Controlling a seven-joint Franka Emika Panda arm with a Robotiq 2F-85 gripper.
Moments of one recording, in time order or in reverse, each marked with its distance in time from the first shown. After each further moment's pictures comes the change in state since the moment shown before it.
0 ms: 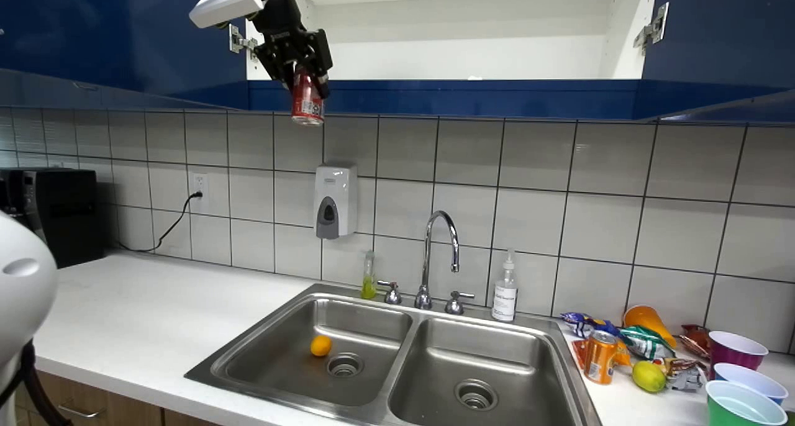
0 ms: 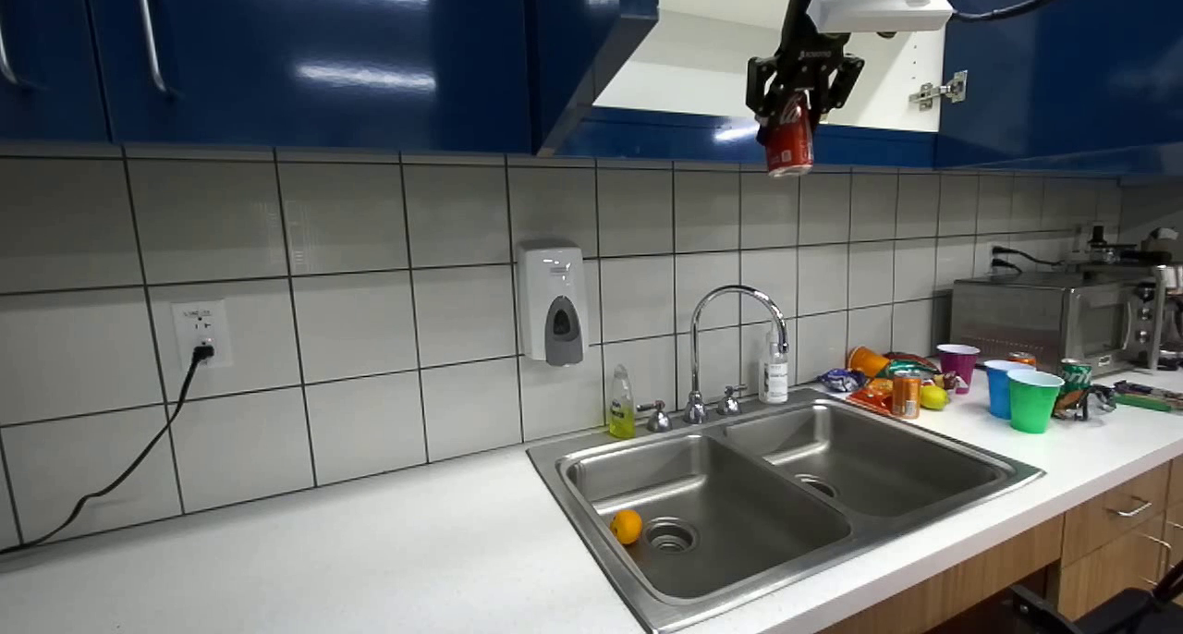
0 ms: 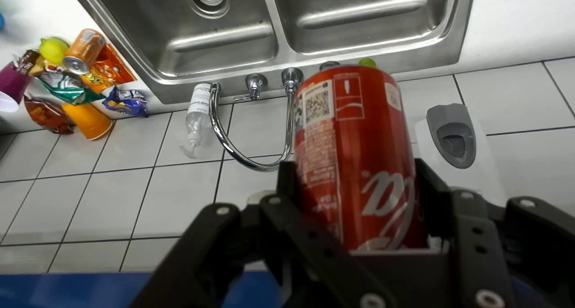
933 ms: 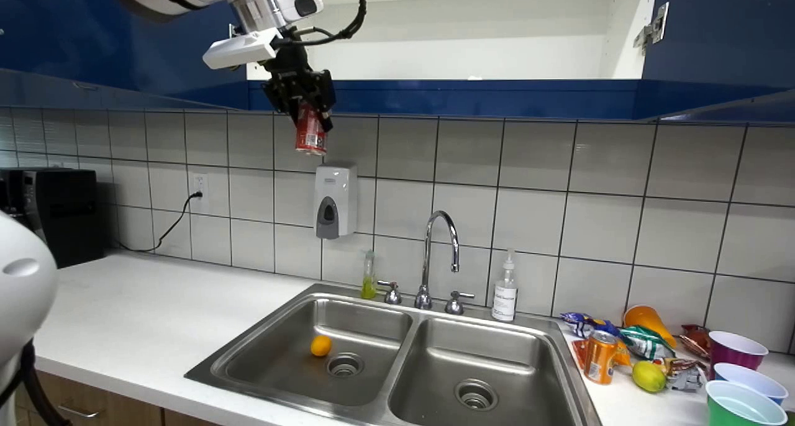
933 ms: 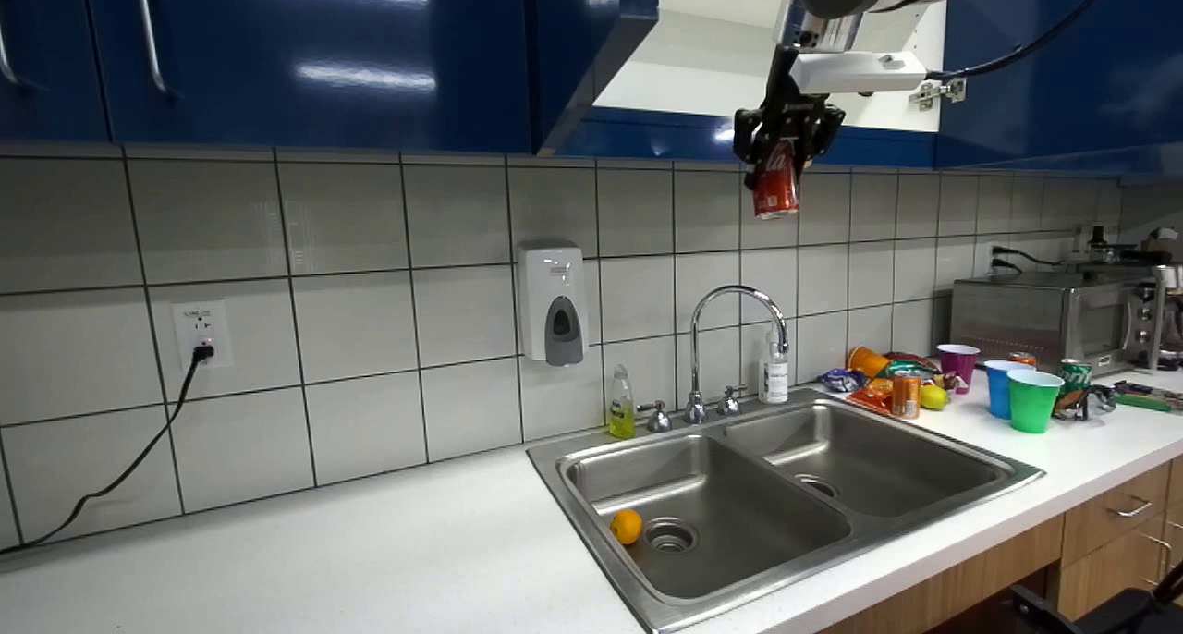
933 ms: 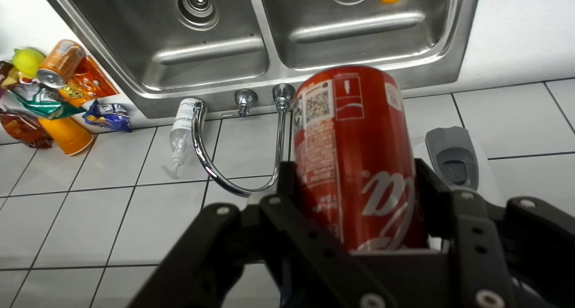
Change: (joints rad) arm 0.000 0.065 0.002 -0.085 0.002 0.126 0.000
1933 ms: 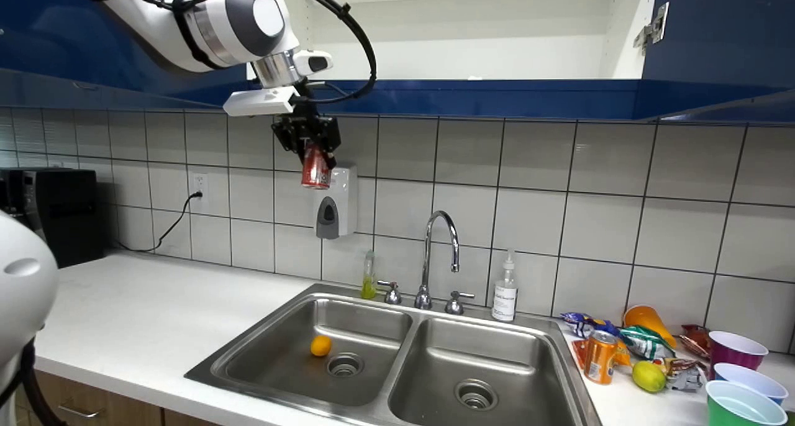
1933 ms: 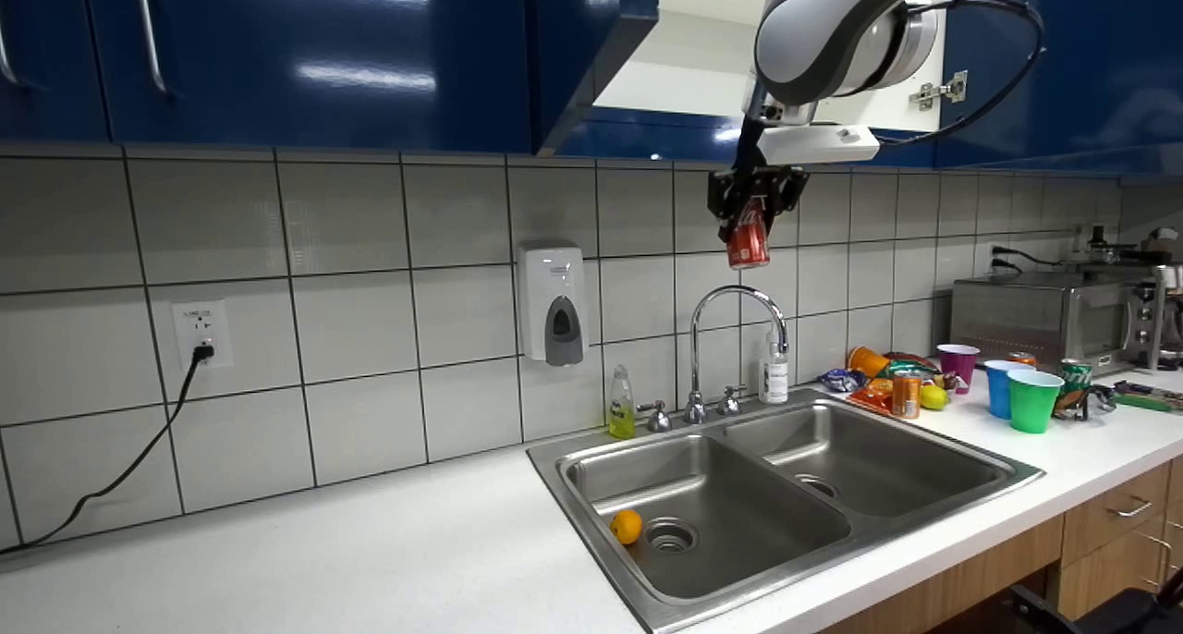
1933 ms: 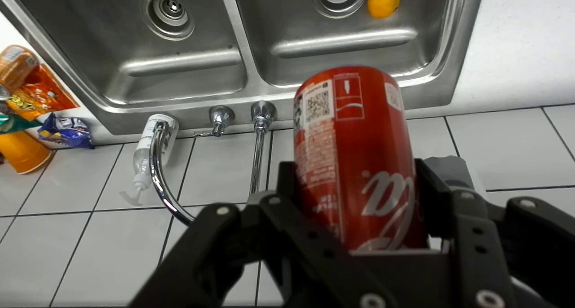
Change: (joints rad) arm 0.003 0.174 0.009 -0.030 0.000 0.172 0.000
